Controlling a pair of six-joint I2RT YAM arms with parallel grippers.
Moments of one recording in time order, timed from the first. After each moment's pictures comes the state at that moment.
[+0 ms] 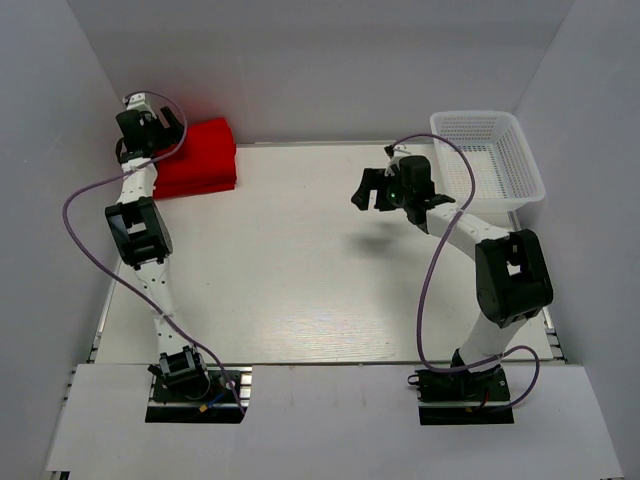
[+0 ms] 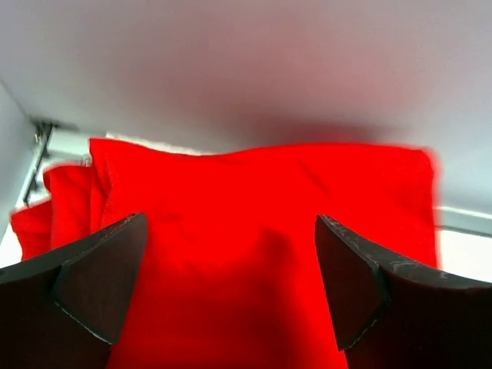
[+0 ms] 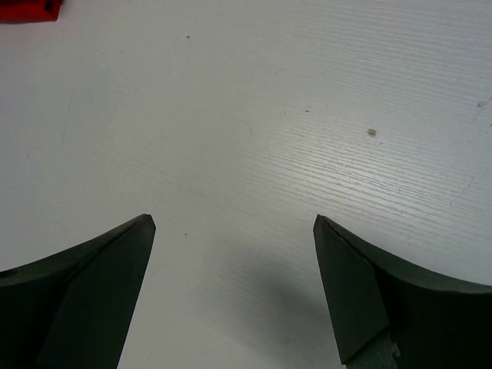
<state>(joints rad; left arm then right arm) 0.29 2.52 2.26 -0.03 0.30 -0.20 0.36 1.73 1.14 0.06 -0.25 0.28</state>
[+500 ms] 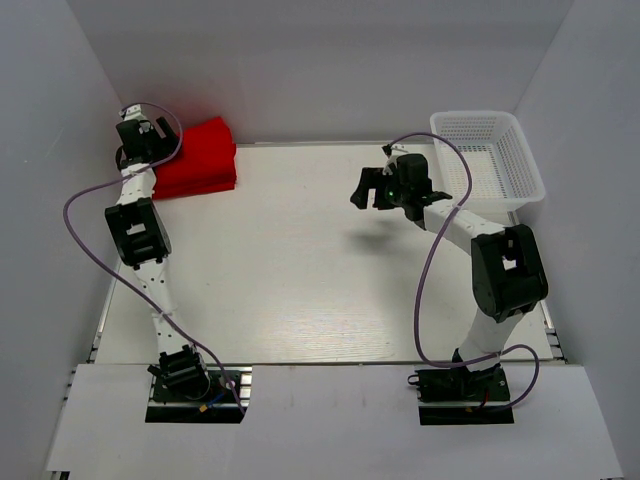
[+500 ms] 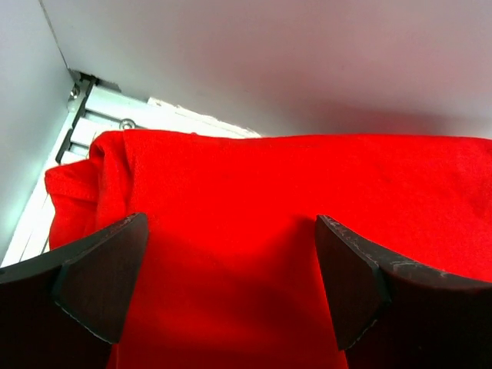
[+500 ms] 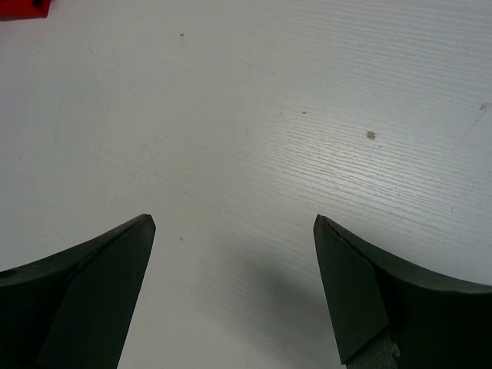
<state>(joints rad) 0.31 2.58 2.25 -0.04 0.22 -0.23 0.36 1.78 1.19 0.04 -0.25 0.28</state>
